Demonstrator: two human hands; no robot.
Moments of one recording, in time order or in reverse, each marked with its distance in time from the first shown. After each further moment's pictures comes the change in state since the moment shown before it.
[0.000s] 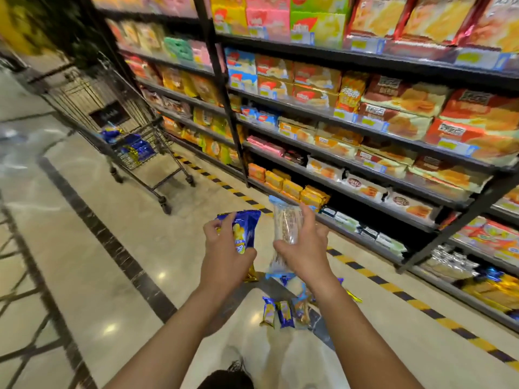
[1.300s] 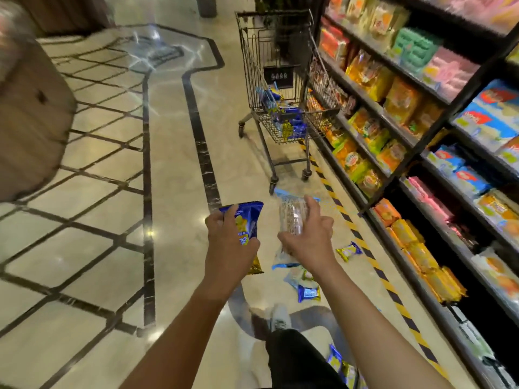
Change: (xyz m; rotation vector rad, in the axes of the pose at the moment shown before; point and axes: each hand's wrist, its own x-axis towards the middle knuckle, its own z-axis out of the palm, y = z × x) left_hand 0.085 -0.346 -0.313 -0.200 0.429 -0.430; right_hand 0.026 -0.211 0.479 -0.280 -0.474 -0.255
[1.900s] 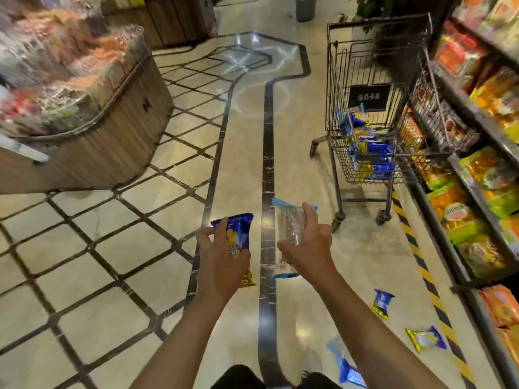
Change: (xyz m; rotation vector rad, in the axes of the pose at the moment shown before) left_hand 0.201 0.000 -0.021 0.063 0.322 -0.223; right_hand 0.245 -0.077 0.085 0.022 -0.305 -0.161
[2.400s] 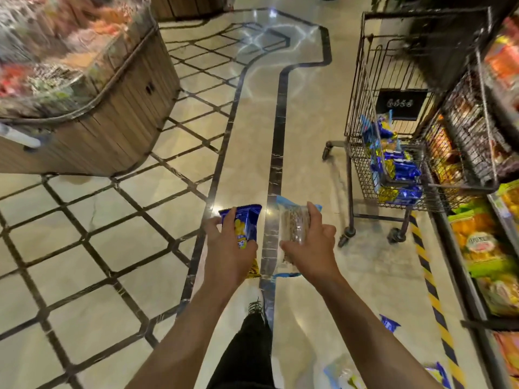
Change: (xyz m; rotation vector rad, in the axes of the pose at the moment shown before) left_hand 0.157 0.023 0.029 0.043 0.011 -0.108; right_hand 0.149 -0.036 0.024 -0.002 -0.111 0.052
